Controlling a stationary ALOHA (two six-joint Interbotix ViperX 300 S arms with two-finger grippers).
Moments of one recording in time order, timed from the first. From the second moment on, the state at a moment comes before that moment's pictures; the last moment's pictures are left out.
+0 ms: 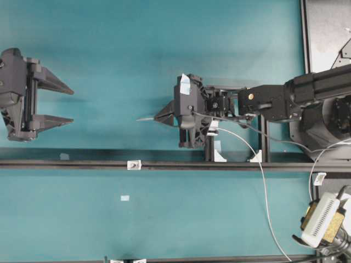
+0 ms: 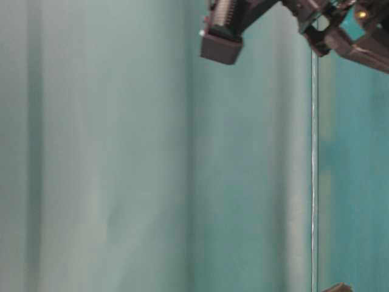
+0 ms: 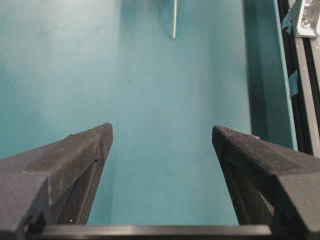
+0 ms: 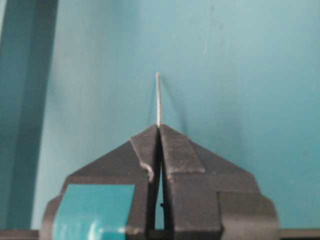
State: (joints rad) left arm 0.01 -0.23 1.15 -0.03 -0.43 -0.04; right arm -0.01 0.10 0.88 0.00 -0.33 0.14
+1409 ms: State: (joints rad) left arm -0.04 -0.21 1.09 -0.04 -0.48 -0.04; right arm 0.00 -0.22 0.95 0.00 -0.18 0.15
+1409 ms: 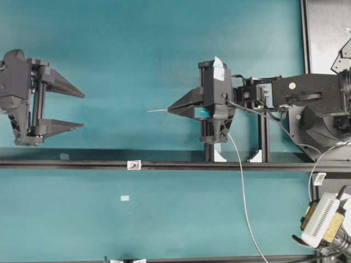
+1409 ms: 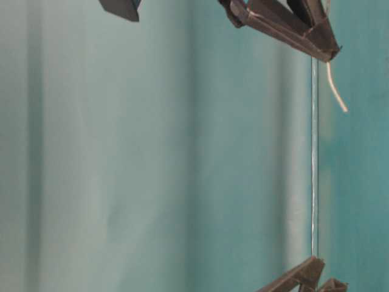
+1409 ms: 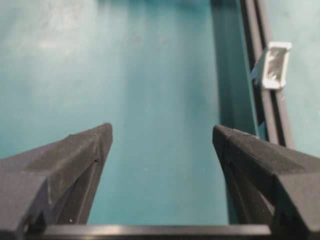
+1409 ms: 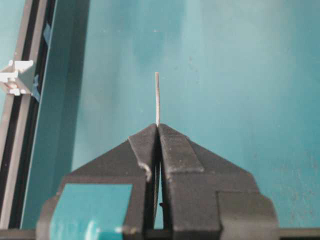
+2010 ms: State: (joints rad) left arm -0.14 0.04 1.09 -0.04 -0.88 -0.11; right arm 0.15 -0.22 1.08 0.09 -0.51 0.13
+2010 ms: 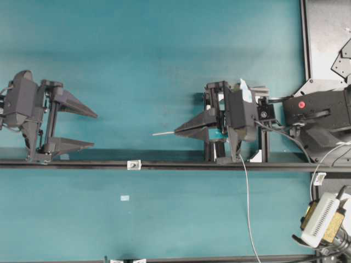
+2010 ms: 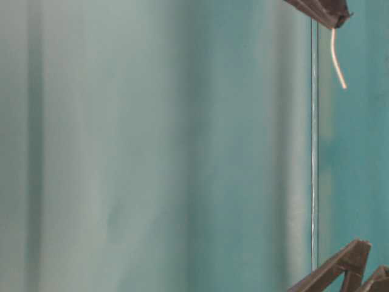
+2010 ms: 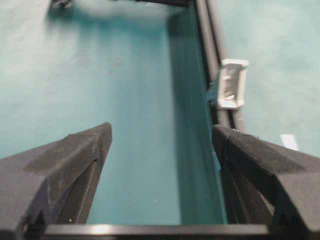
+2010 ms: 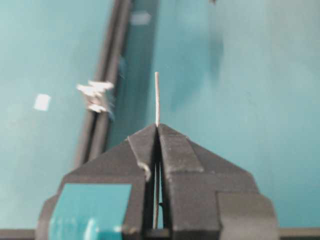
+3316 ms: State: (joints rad) left arm -0.24 0.33 0.96 -0.04 -1.10 -0.14; right arm 0.55 0.16 1.01 0.74 -0.92 -0.28
